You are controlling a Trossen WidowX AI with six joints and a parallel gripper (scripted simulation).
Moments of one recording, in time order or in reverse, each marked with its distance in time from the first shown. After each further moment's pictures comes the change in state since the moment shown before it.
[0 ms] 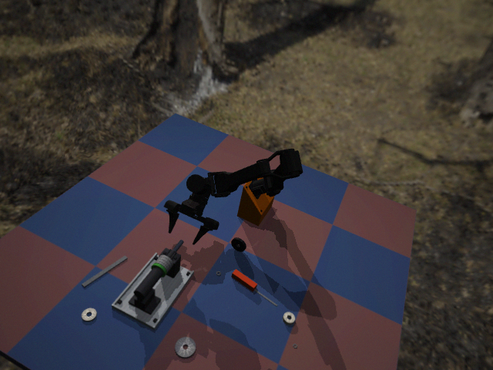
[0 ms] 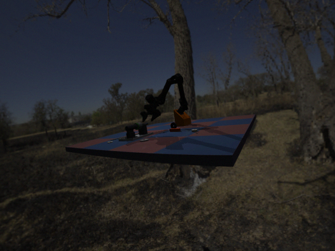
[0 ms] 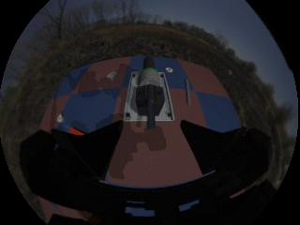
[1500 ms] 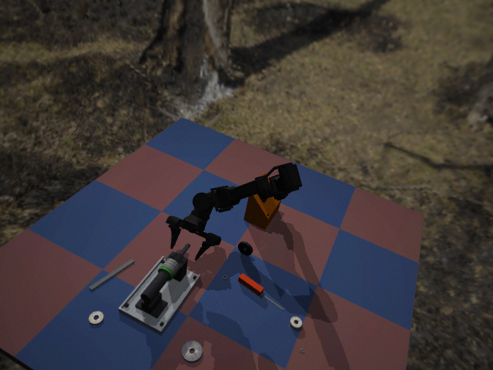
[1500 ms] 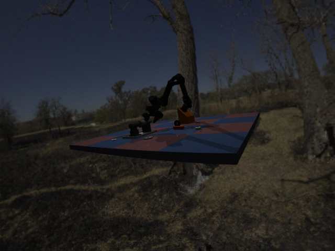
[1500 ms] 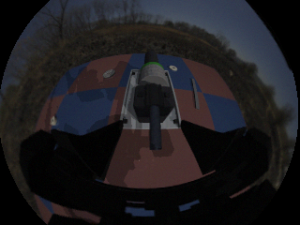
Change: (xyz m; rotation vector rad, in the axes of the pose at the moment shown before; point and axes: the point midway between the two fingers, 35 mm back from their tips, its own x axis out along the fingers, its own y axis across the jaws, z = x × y) arm 0.042 0.003 0.000 -0.009 0.000 0.012
